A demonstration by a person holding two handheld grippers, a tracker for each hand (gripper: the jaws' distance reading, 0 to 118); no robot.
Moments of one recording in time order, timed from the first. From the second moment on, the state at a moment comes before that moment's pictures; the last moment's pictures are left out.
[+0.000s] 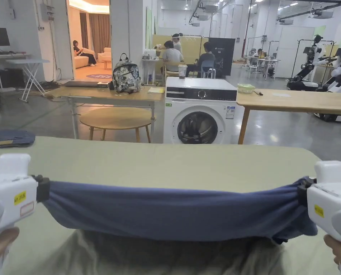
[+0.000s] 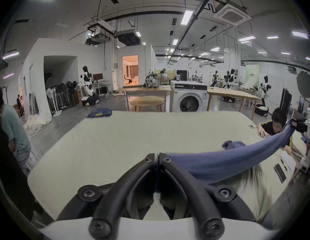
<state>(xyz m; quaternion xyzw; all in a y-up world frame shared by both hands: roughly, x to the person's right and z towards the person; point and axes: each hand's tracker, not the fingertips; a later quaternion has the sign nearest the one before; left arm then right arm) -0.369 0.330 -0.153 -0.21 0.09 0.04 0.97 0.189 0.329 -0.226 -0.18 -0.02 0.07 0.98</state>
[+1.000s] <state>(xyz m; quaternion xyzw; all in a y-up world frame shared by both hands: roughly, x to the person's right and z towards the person) -0.377 0.122 -0.114 -0.50 0.08 0.05 0.86 0.217 0.115 -0.161 -0.48 0.01 0.08 0.87</state>
